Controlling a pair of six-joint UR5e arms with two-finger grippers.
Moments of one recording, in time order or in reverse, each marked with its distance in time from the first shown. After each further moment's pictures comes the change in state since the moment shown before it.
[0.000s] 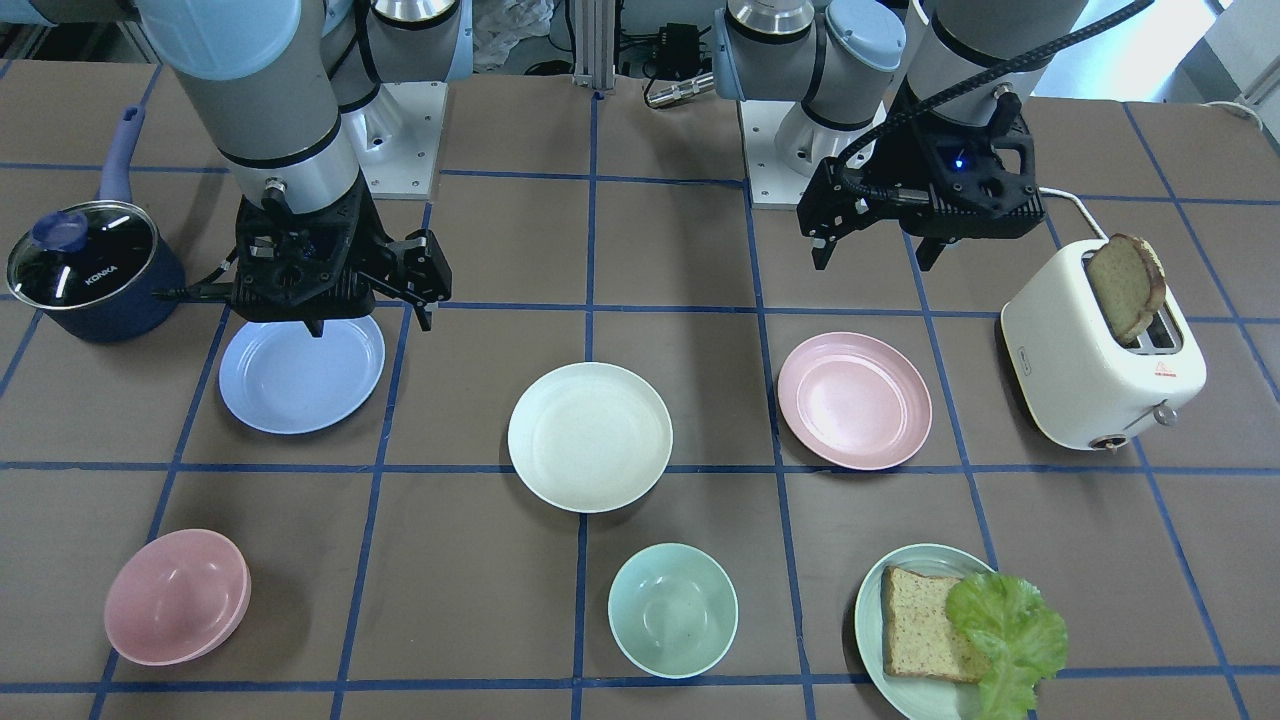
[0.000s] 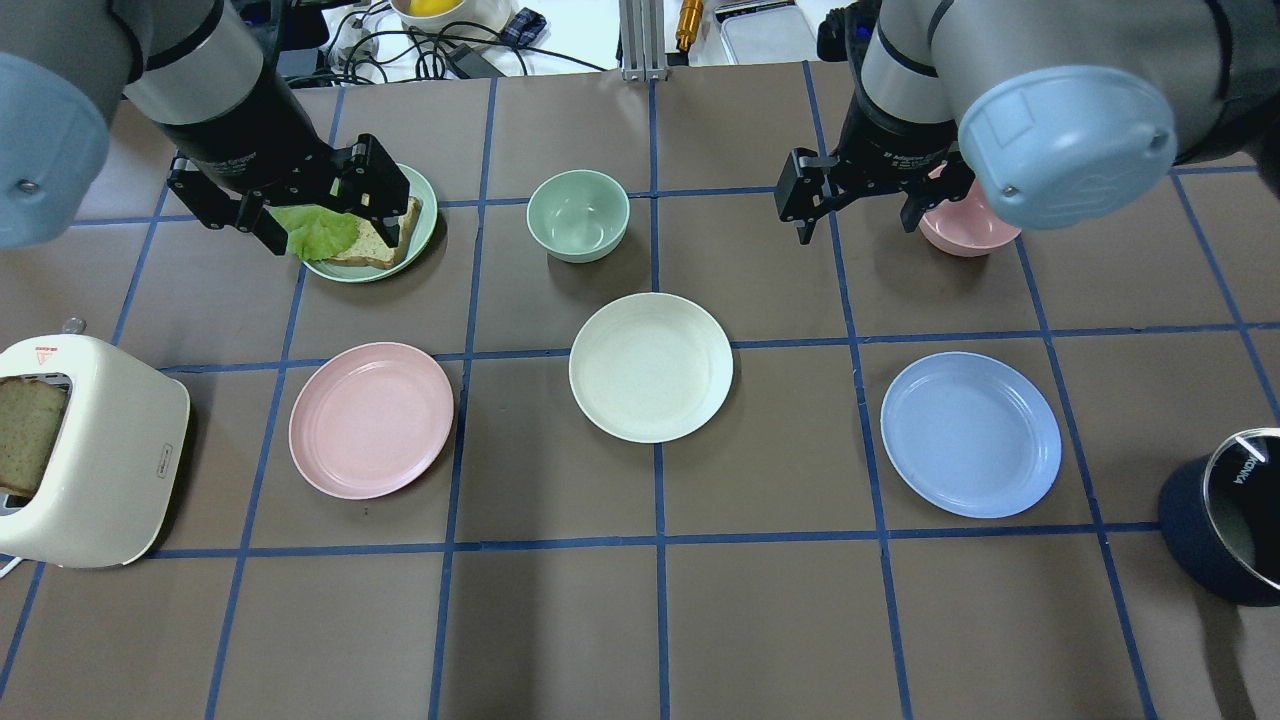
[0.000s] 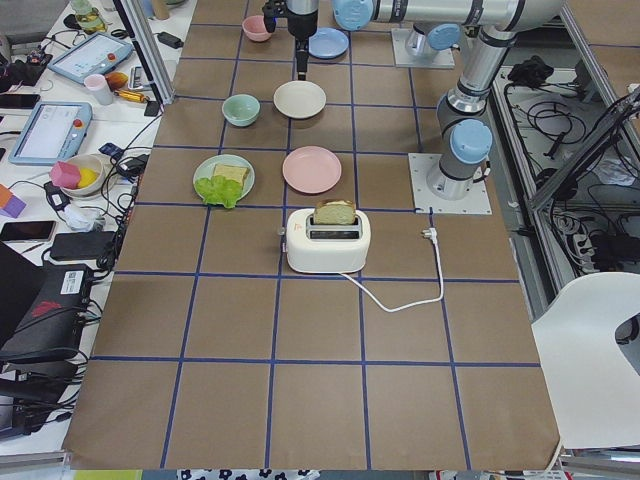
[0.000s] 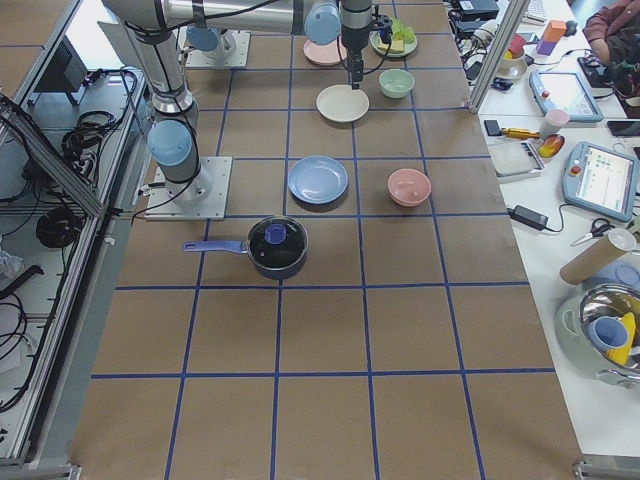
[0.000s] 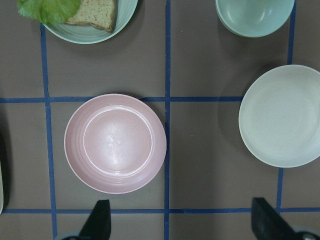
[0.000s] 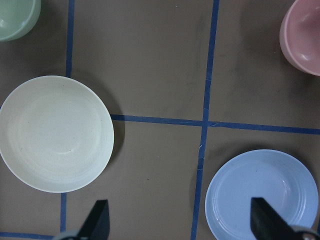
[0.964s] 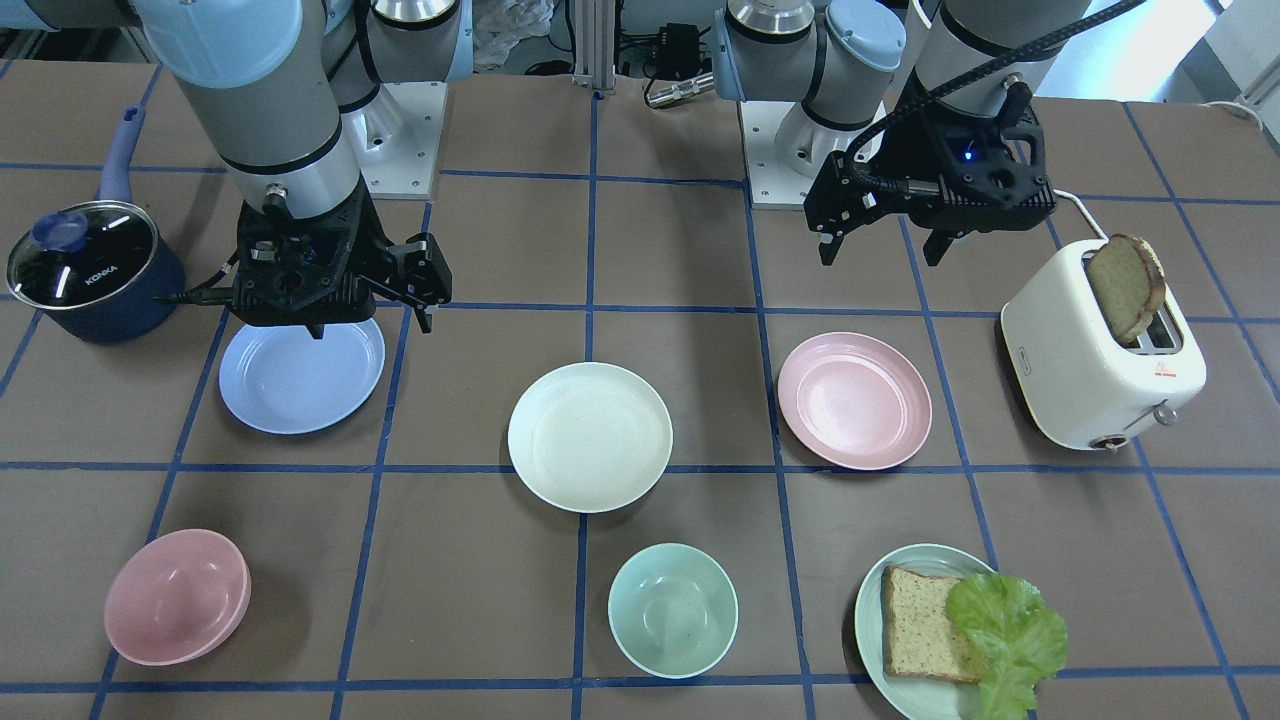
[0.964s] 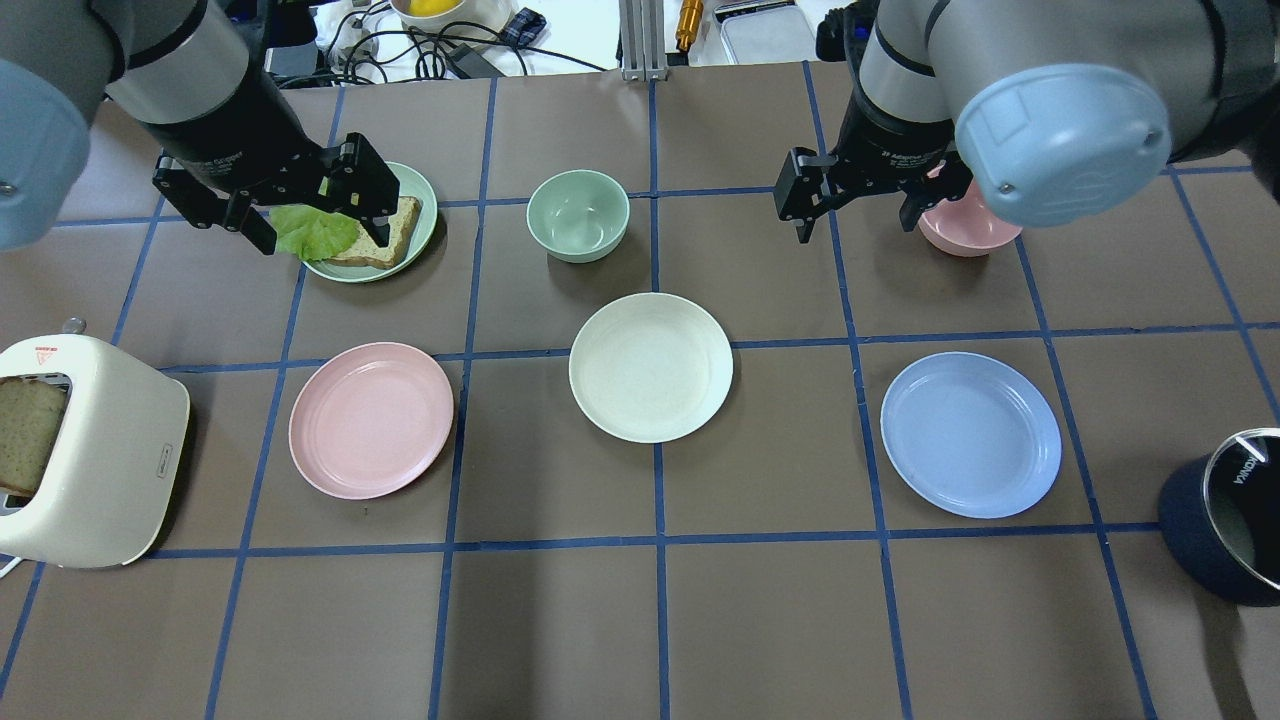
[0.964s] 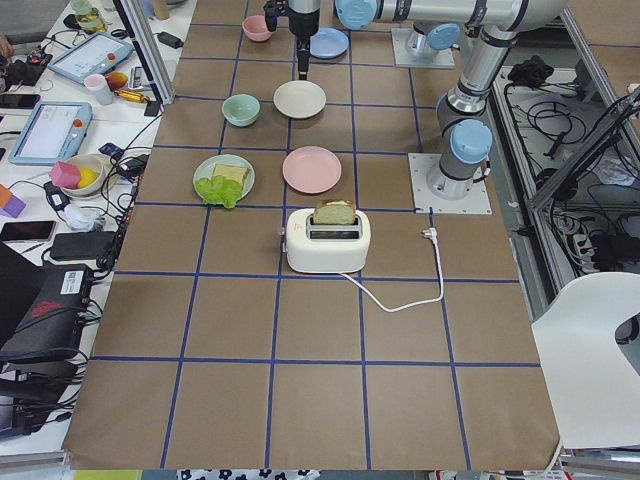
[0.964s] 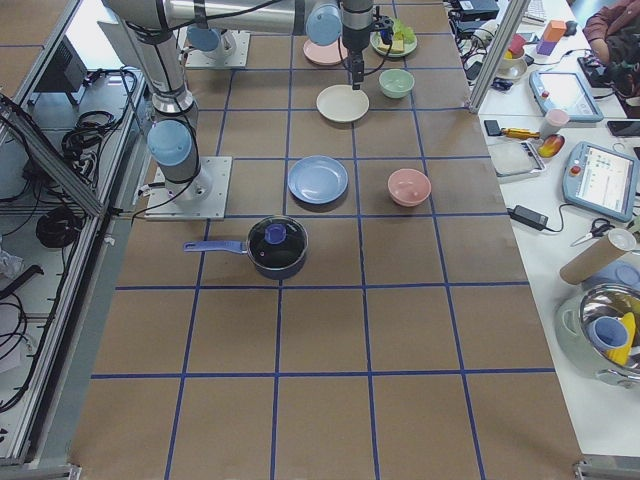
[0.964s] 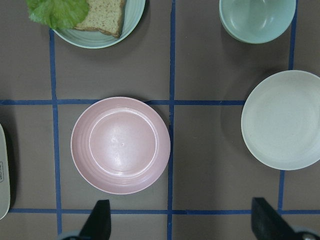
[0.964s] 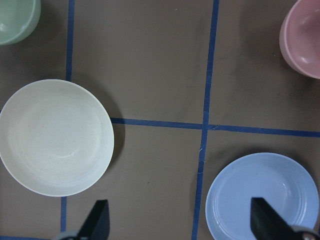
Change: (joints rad) left arm 0.007 0.014 -0.005 -0.005 0.005 0.012; right arm 0.000 0.003 -0.003 -0.014 0.000 0.001
